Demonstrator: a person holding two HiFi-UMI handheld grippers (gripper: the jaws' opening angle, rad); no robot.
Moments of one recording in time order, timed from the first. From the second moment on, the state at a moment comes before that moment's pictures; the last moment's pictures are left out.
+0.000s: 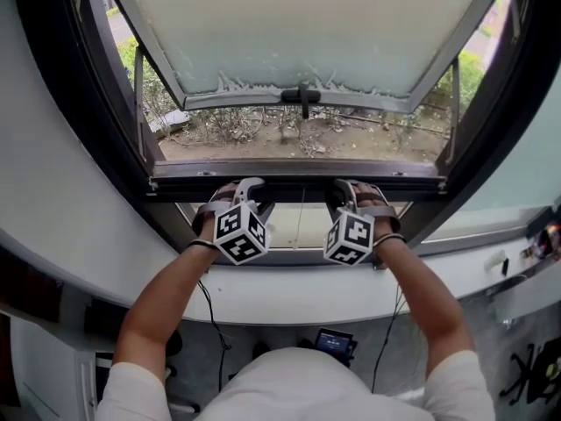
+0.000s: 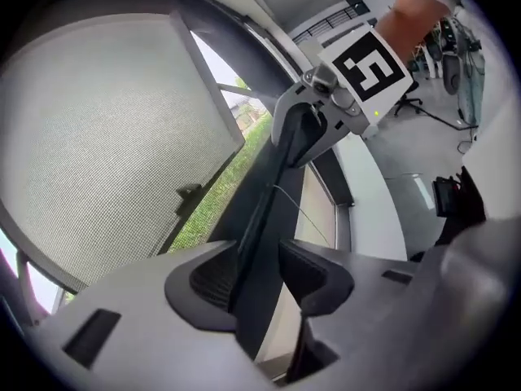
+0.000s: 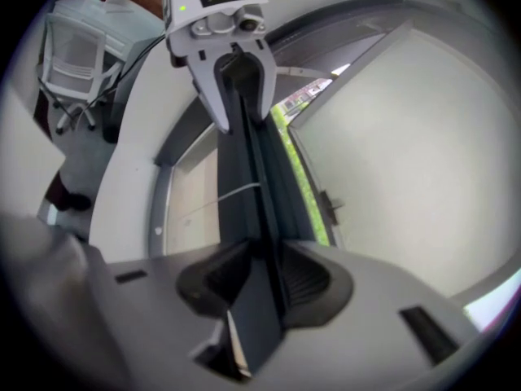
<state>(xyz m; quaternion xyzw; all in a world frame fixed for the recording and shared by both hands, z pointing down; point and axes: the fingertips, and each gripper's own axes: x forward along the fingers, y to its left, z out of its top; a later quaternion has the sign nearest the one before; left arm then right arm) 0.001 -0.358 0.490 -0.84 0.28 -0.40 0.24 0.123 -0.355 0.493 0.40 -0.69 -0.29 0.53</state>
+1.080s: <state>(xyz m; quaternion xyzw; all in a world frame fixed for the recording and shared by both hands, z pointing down) 0.004 -0.360 0.501 -0.79 0.26 -0.49 0.26 0.124 -0.354 0.504 0.39 -0.64 -0.32 0.58</state>
